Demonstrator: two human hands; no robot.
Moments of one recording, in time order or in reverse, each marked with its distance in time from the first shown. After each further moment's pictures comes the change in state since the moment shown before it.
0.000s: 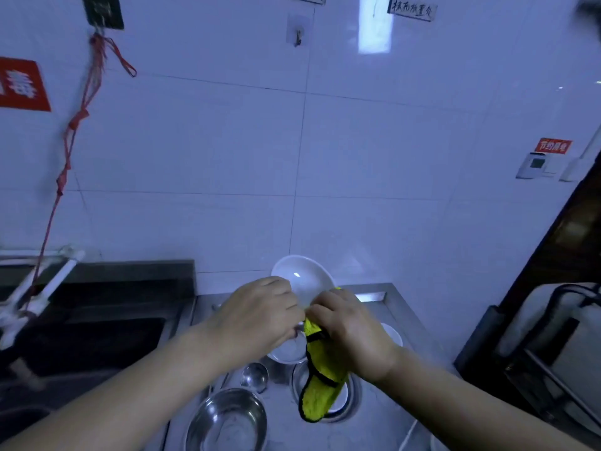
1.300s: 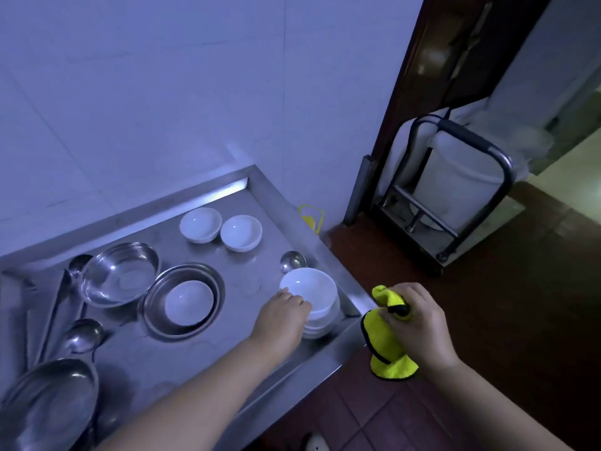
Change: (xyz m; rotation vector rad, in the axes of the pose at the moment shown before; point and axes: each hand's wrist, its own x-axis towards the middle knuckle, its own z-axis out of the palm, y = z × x) left_hand 0.171 0.295 0.269 -0.436 -0.465 -0.098; right_hand -0.416 0.118 -0.065 0.053 0.190 1.246
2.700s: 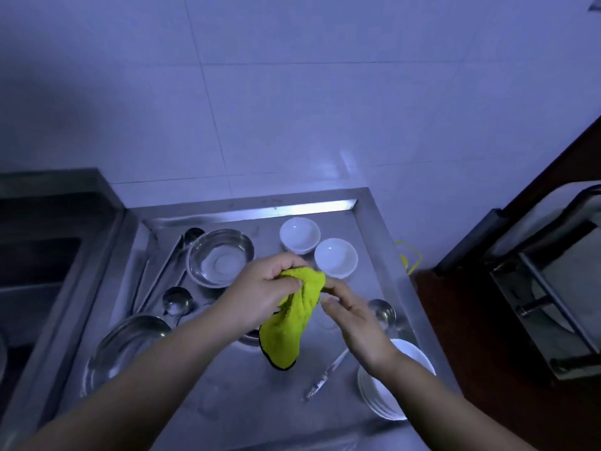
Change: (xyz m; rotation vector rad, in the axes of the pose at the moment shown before) left_hand -0.047 -0.138 -0.134 -1.236 0.339 -0.687; right_hand 0.099 -0.168 0.158 0.832 -0.848 -0.036
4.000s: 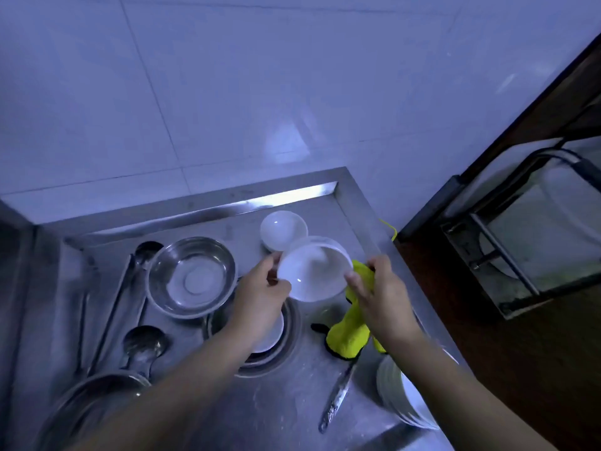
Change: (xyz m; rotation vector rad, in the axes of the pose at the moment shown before) left_hand 0.102 -0.109 -0.030 0.048 0.156 -0.150; right_hand 0.077 0.018 0.002 -0.788 0.587 0.217
